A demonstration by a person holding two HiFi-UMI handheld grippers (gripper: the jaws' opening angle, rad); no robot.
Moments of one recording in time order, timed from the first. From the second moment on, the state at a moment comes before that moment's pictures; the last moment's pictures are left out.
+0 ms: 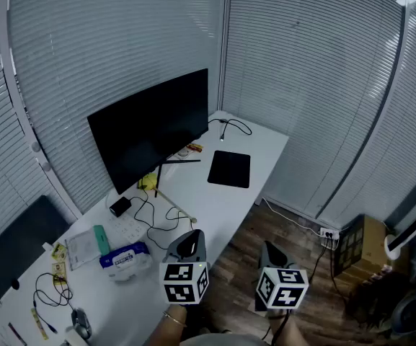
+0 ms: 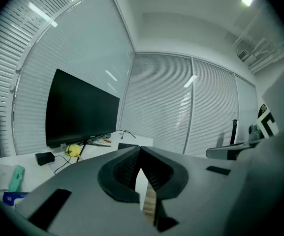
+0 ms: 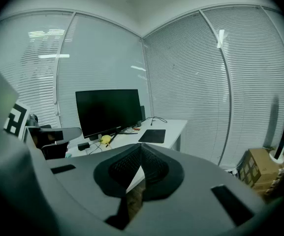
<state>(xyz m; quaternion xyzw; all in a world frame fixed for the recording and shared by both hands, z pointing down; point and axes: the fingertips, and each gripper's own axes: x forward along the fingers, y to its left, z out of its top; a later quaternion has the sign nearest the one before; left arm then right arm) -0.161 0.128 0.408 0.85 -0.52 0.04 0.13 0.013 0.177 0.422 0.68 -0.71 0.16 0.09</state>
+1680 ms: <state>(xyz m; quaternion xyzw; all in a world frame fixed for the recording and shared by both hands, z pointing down) -0.091 0.026 0.425 0.83 -0.53 0.07 0.13 0.098 0.057 0.439 0.65 -0.73 0.21 0.08</state>
